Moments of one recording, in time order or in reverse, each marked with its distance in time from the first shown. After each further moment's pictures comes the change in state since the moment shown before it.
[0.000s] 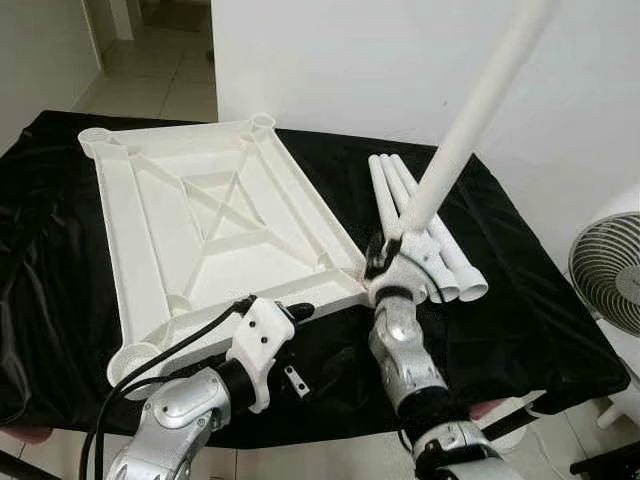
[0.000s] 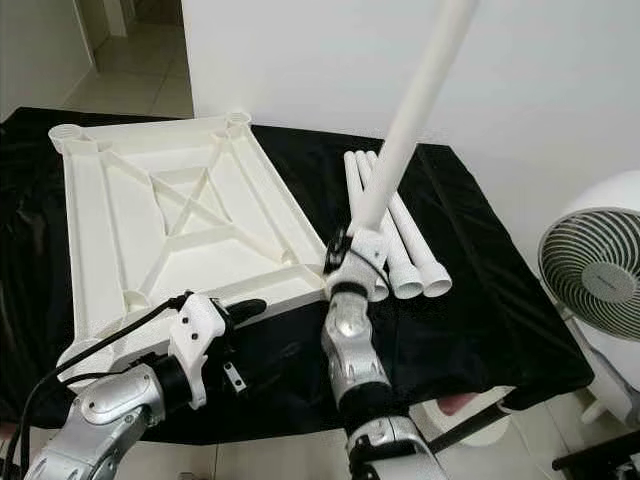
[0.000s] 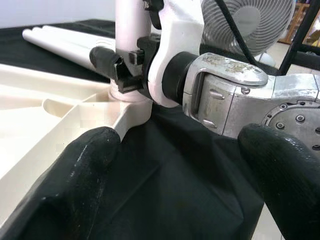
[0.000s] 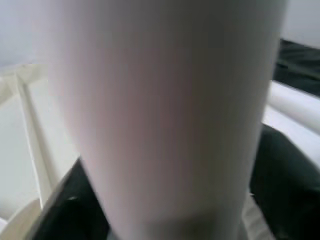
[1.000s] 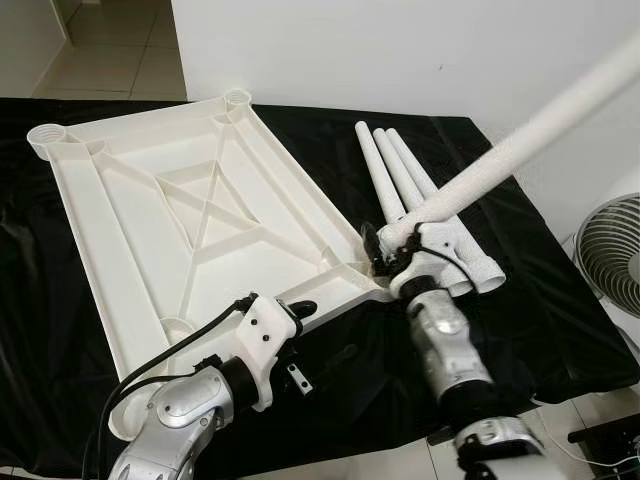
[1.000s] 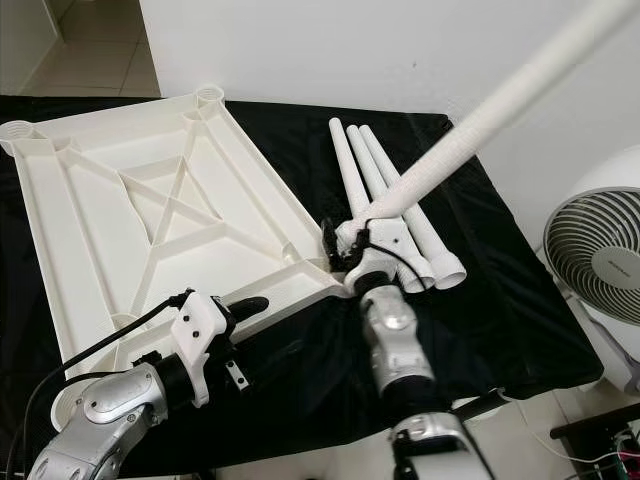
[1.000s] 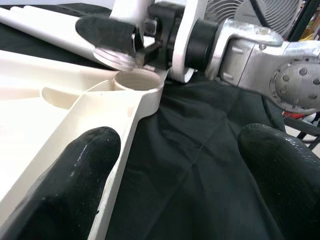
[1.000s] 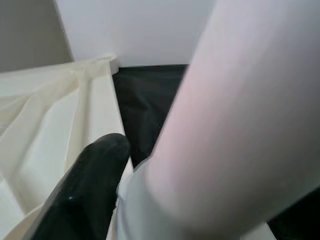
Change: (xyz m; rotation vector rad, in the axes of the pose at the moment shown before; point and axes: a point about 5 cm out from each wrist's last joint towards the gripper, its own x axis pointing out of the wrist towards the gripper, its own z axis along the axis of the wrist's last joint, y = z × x) left arm 0.002 -0.002 0.001 -0.013 -0.013 -0.002; right arm 0.015 -0.031 0.034 -0.066 -0.130 0.499
